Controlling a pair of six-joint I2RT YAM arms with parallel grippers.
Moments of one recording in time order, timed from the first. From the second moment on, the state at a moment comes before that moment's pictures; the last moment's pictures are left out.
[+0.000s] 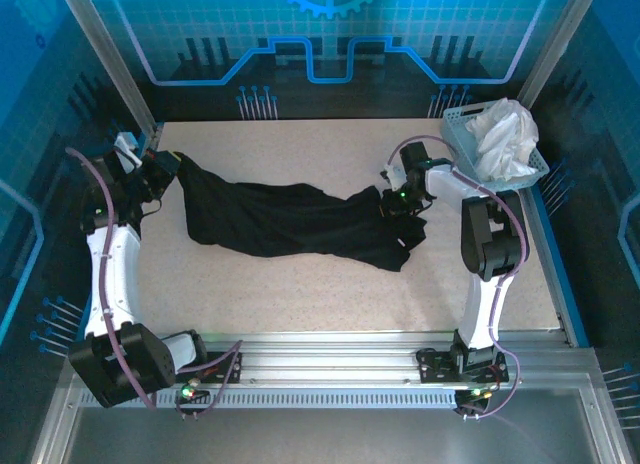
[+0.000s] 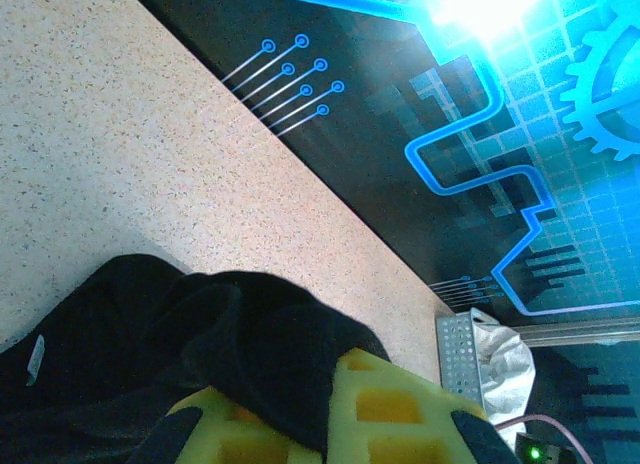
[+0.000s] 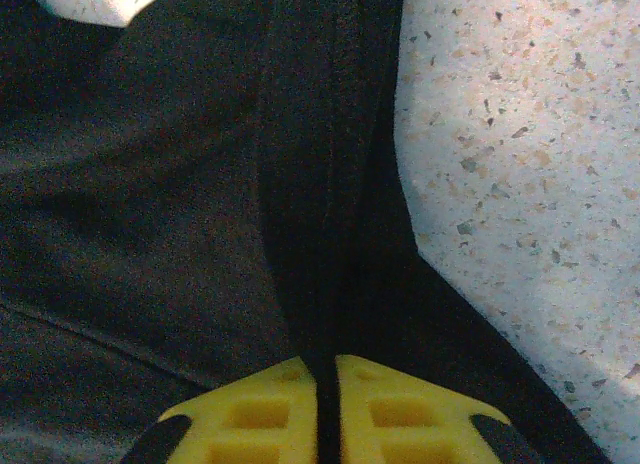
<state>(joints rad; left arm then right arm) 0.40 1.18 1.11 -0.39 0.58 -0.75 0.20 1.98 1.41 -0.72 -0.31 -0.04</state>
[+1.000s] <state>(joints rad) 0.45 0.85 1.74 -0.62 0.47 -0.65 0.03 0.74 1.69 -0.87 -0.33 0.03</state>
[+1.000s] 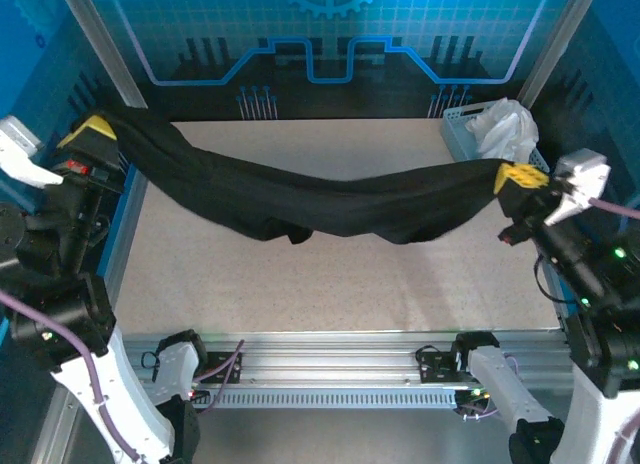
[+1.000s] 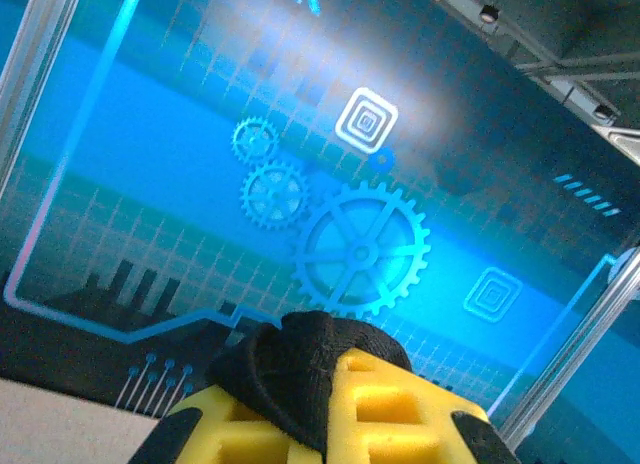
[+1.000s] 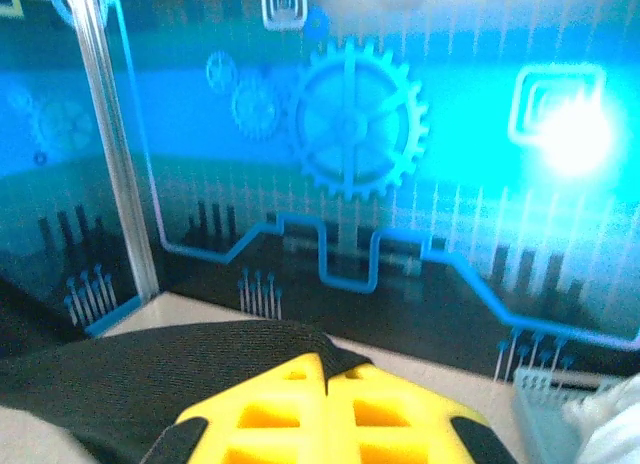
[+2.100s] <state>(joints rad) 0.22 1.08 2.24 -0.71 0.20 -0.49 0.02 0.89 1.95 -0.85 -0.22 0.01</state>
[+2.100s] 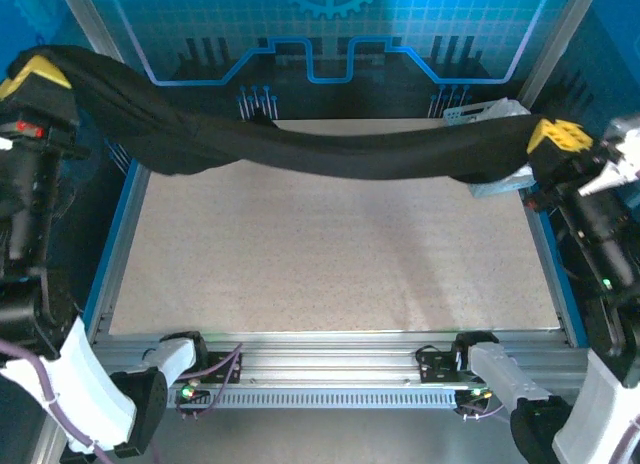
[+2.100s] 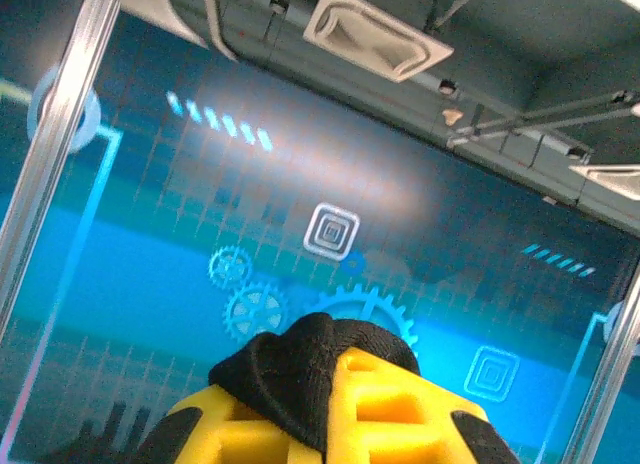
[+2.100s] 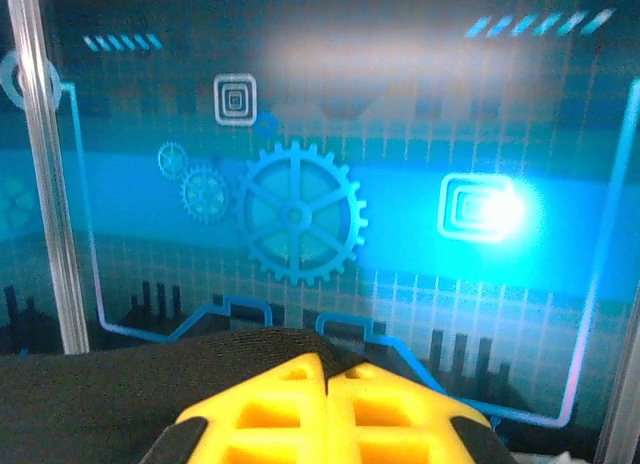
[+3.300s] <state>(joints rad) 0.08 2.54 2.73 -0.55 0.07 -0.41 0.09 2.38 2.47 -0.68 -0.07 -0.04</state>
